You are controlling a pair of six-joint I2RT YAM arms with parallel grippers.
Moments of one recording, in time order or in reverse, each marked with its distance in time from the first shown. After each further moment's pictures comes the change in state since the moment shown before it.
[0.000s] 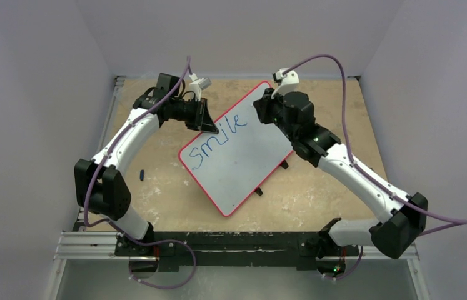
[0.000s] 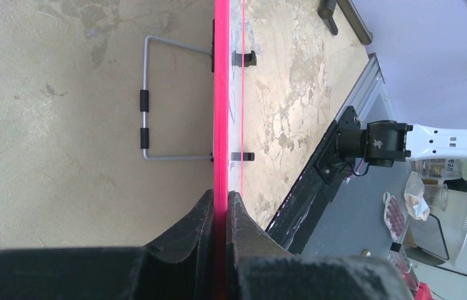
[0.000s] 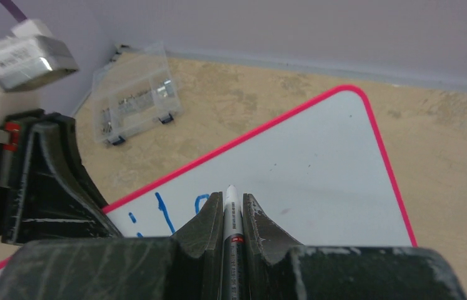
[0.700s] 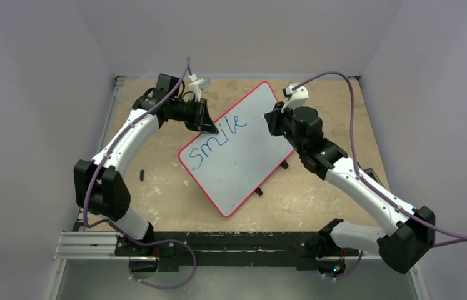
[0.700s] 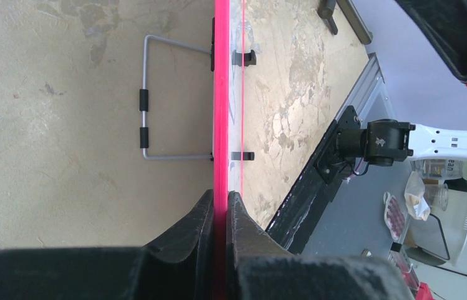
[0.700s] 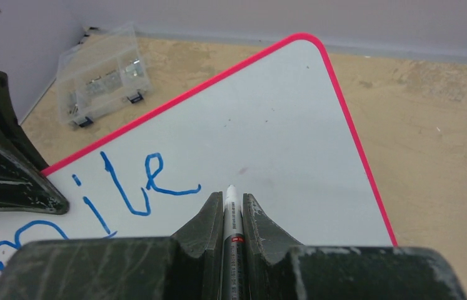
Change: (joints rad) left arm 0.000 -0.009 -0.011 0.007 0.001 -0.001; right arm -0.036 -0.174 -0.195 0.047 0.013 -0.019
